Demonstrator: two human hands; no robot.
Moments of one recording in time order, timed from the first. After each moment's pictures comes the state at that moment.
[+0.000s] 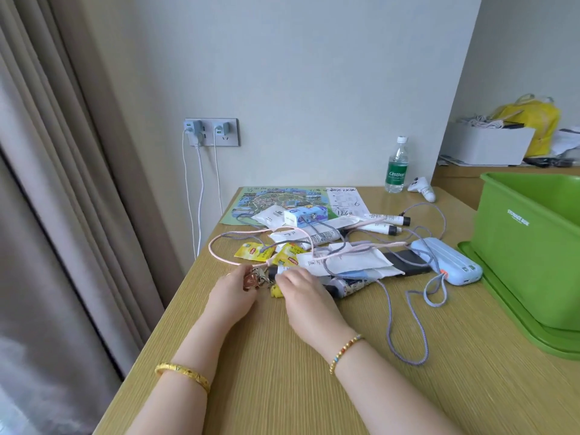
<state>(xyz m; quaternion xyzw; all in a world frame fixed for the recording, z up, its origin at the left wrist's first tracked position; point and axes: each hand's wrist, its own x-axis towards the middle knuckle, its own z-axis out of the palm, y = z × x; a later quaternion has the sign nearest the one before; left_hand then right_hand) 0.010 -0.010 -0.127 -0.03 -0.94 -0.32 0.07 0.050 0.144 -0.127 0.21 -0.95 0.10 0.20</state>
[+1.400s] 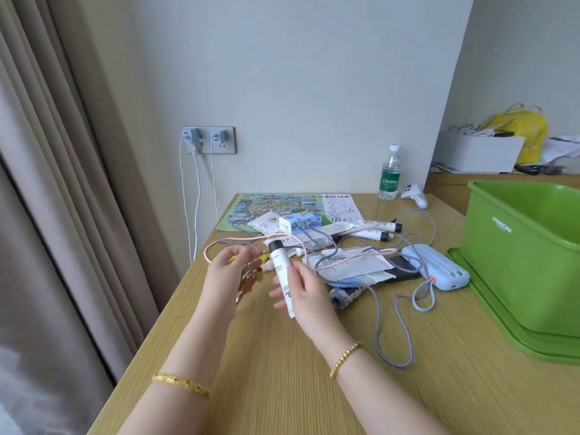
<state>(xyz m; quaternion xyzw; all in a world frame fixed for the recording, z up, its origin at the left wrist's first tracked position) 0.023 0.013 -0.080 0.03 -0.62 -0.78 0.06 0.064 0.142 -0.099 0.05 -0.75 0.65 0.11</state>
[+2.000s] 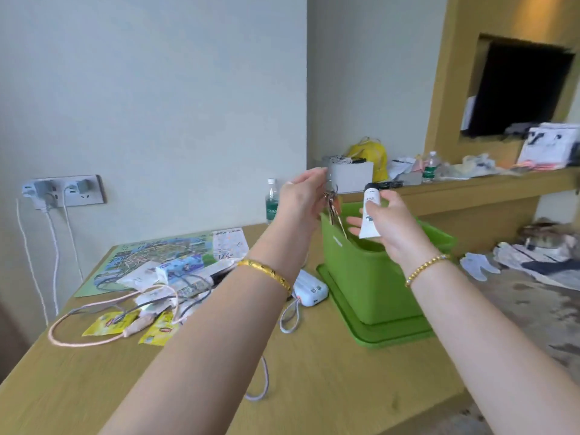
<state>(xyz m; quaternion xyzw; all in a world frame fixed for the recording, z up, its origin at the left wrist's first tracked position) 0.072 0.324 0.093 -0.20 -0.51 -0.82 -0.14 0.143 0.426 0.064 -0.17 -0.65 0.68 0.31</state>
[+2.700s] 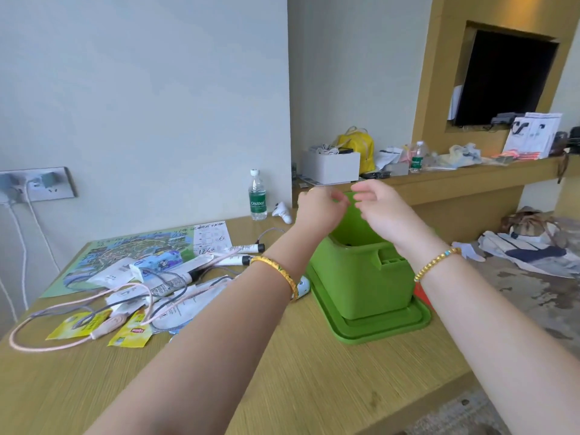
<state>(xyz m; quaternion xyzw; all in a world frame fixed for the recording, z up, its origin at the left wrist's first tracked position) 0.070 0.383 0.058 -0.34 -0.84 -0.40 0.08 0.151 0.464 0.058 -0.15 -0.84 0.43 0.30</state>
